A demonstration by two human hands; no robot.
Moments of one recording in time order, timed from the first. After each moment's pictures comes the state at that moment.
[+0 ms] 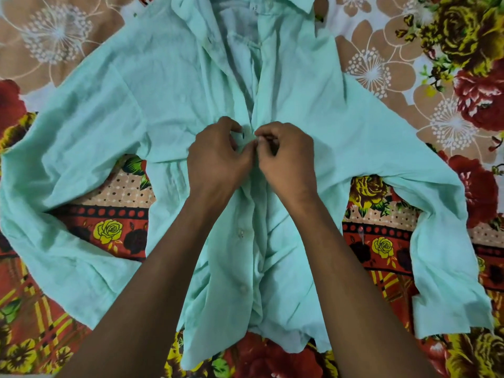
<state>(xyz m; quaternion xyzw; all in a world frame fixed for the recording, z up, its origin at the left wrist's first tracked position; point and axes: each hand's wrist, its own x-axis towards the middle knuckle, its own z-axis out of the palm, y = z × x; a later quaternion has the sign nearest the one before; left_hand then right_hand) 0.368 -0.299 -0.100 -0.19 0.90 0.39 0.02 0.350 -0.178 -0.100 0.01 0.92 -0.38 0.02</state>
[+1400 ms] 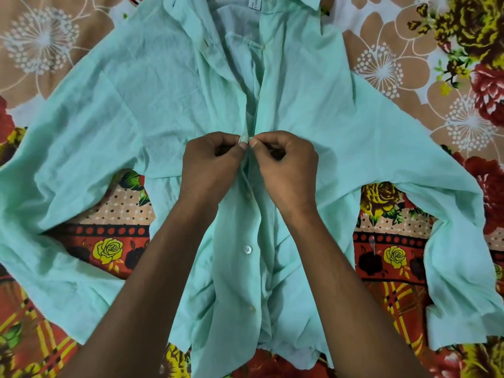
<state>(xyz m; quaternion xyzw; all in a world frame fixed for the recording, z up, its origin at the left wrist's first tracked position) 0.358 -0.313 -0.087 -0.30 0.73 0.60 0.11 0.349 -0.194 -0.100 0.14 0.85 -0.50 0.04</state>
